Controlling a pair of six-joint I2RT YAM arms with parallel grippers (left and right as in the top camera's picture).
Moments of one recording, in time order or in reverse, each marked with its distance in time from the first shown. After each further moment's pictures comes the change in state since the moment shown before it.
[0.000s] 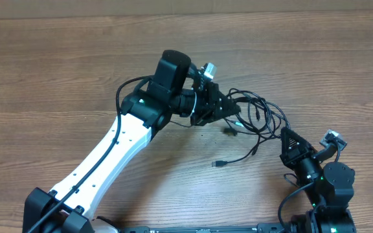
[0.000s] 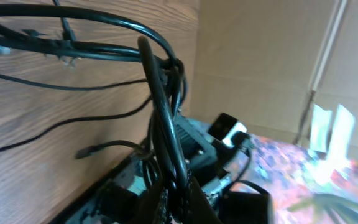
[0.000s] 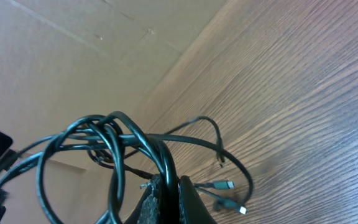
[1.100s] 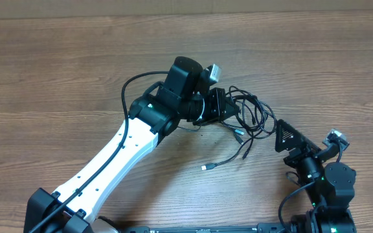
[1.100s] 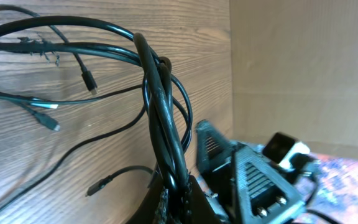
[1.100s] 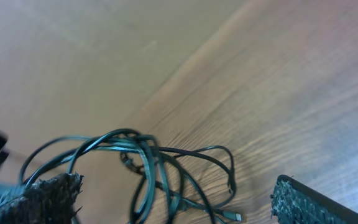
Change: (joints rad) left arm -0.065 -0.002 0.000 -0.037 -0.227 0.180; right arm -0.001 0.000 0.000 0.034 0.018 -0.086
